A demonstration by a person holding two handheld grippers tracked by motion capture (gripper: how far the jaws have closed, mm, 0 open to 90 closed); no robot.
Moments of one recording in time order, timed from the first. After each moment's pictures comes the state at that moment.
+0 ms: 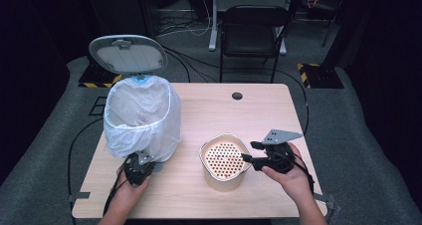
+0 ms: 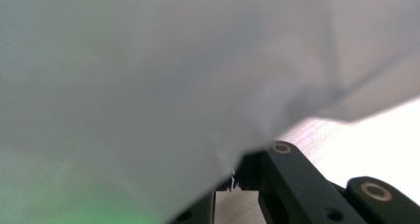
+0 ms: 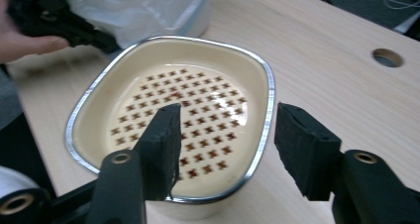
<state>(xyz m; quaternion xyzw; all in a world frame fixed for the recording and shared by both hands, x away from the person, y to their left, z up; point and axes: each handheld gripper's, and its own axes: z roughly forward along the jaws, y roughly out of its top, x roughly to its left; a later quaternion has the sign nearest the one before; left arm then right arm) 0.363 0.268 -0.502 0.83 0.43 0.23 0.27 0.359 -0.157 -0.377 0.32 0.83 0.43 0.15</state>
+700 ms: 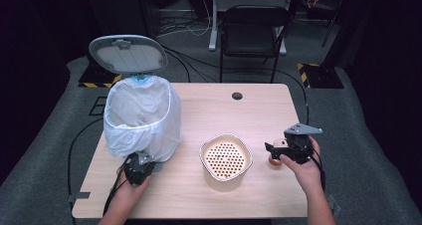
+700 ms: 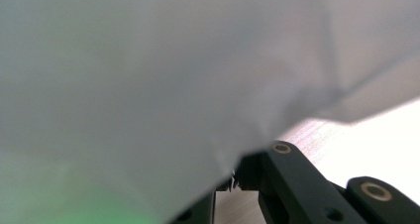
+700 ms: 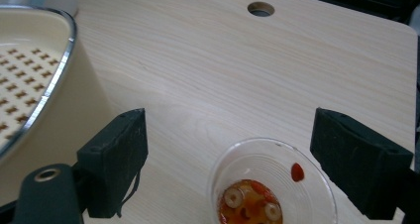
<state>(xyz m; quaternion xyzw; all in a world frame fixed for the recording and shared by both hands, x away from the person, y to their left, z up) 0.363 0.268 -0.502 0.83 0.43 0.23 0.26 0.397 -0.223 -0.414 0.45 0.77 0.38 0.23</state>
